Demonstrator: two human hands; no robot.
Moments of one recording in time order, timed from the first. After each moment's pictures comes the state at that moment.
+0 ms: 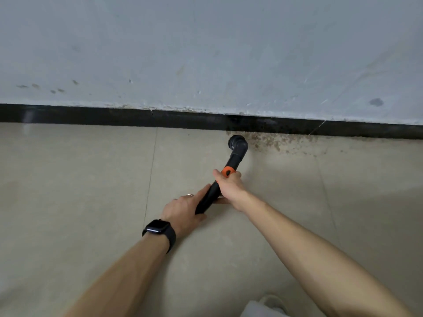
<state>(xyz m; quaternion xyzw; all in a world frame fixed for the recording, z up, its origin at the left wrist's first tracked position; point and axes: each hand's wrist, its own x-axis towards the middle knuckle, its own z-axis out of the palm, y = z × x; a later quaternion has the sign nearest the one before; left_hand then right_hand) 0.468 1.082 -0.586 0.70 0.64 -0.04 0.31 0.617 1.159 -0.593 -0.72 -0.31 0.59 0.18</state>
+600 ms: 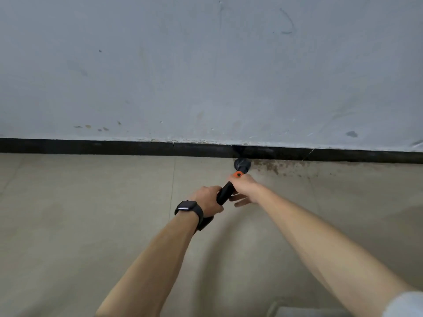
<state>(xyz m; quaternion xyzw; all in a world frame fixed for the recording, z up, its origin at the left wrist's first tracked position) 0.464 1.124 -0.495 0.69 0.63 0.00 0.35 0.611 1.176 -0.496 -0.73 -0.38 0.56 0.10</state>
